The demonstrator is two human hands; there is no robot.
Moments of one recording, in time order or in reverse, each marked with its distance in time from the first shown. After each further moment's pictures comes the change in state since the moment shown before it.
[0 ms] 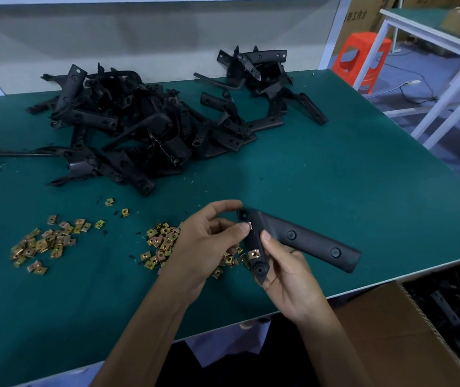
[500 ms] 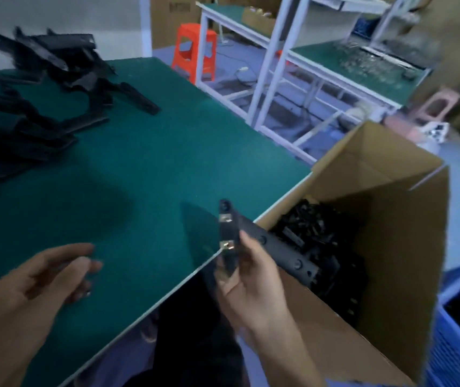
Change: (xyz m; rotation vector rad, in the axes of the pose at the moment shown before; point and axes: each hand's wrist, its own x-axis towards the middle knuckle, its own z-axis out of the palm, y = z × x) left_hand -0.005 -0.025 0.015 0.210 -0.091 0.026; right_hand -0.095 -0.060 -0.091 0.518 0.275 -0.225
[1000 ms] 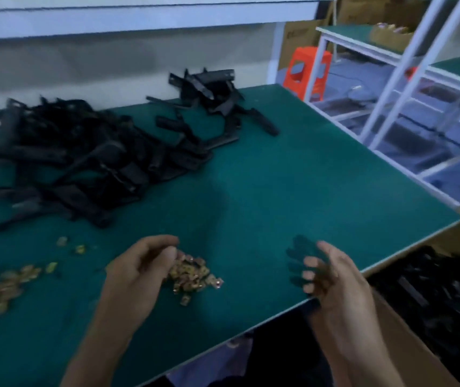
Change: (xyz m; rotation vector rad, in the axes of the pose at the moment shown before) left_hand -0.001 0.005 -0.047 0.203 0.228 0.040; right_hand 0.021 0.020 0.013 -0.547 0.110 -0.307
